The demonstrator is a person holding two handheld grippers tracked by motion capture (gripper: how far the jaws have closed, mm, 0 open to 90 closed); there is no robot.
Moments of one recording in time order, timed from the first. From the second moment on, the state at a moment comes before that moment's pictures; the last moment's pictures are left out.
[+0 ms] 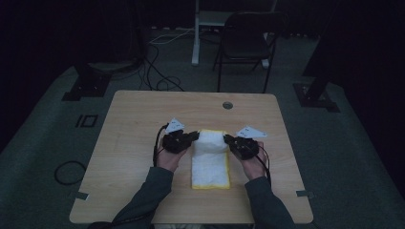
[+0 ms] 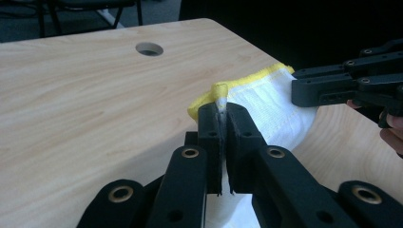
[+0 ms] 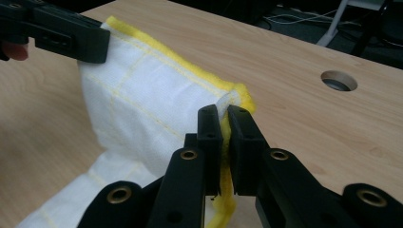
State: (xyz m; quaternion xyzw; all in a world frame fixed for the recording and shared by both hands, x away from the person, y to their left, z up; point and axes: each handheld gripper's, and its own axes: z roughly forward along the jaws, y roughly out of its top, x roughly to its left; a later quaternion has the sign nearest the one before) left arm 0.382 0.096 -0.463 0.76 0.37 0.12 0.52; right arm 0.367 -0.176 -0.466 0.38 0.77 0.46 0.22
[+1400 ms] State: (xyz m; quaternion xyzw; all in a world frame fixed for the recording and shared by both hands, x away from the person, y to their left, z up) left arm 0.320 0.105 -0.525 0.78 0.39 0.06 0.49; right arm 0.308 -0.173 -0.520 0.39 0.80 0.43 0.16
